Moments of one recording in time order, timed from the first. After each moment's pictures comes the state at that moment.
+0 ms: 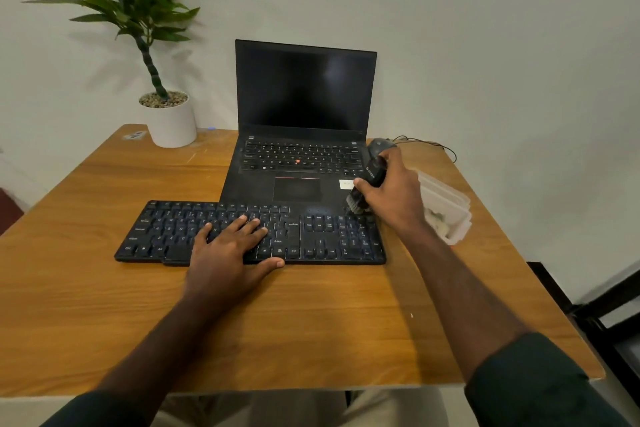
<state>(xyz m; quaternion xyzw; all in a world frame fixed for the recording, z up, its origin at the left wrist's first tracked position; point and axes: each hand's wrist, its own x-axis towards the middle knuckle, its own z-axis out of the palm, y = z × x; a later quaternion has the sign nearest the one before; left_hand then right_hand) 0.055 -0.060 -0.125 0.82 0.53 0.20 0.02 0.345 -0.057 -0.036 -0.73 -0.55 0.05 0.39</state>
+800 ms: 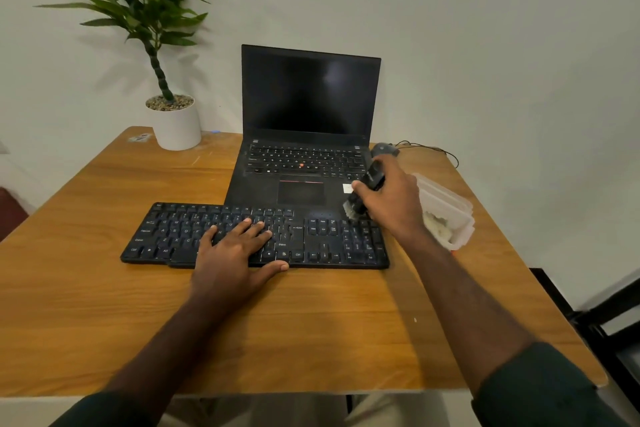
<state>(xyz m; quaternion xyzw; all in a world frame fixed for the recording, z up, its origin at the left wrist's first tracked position) 0.056 -0.058 -0.127 0.83 0.53 0.20 0.02 0.333 -0.060 -0.033 -0.73 -0.55 0.07 0.39</state>
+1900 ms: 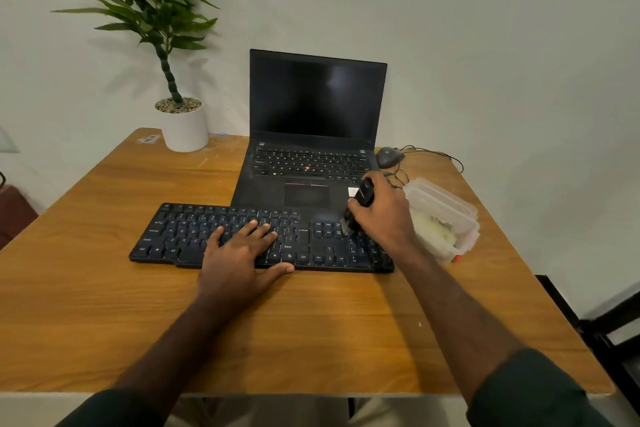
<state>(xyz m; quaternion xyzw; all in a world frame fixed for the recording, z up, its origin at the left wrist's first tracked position) 0.056 -0.058 -0.124 0.83 0.53 0.17 0.01 0.318 -0.059 -0.050 -0.73 -0.59 0.06 0.35</state>
